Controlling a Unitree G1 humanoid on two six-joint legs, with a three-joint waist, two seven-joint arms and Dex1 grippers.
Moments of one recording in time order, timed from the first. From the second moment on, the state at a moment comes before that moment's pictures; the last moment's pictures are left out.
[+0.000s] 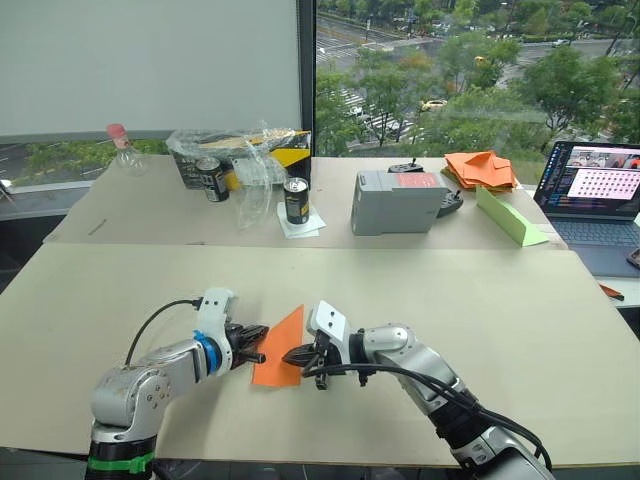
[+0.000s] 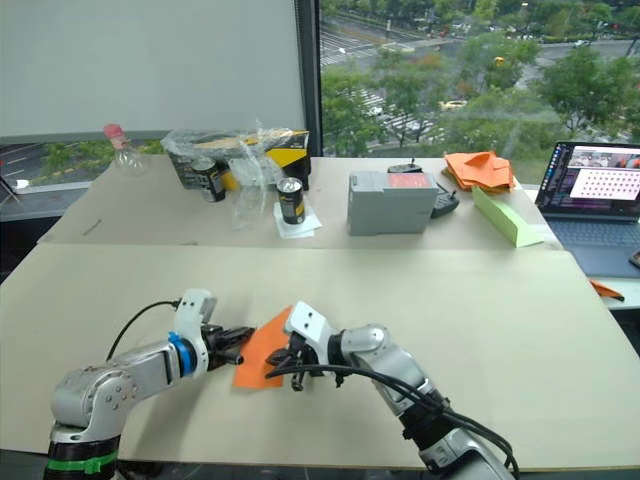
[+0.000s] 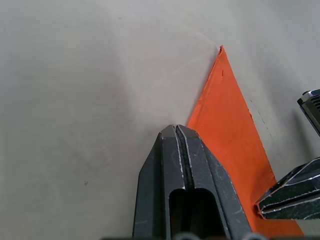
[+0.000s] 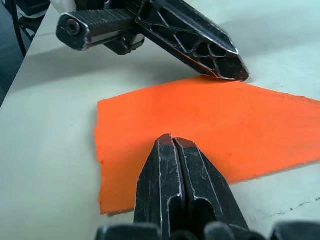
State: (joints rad) left arm -0.18 0.38 0.20 -0.37 -0.62 1.19 -0.32; right arm -0.47 -0.24 0.47 0.04 0.14 0.49 0.92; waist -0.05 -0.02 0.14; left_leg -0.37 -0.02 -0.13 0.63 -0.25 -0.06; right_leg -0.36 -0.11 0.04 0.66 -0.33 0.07
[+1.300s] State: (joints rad) left arm -0.23 0.41 0.47 -0.33 -0.92 1.40 -0.30; right arm -0.50 -0.22 0.35 -0.02 0.22 0.57 0.88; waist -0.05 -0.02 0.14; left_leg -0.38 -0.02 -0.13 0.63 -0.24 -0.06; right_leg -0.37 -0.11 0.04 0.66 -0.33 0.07
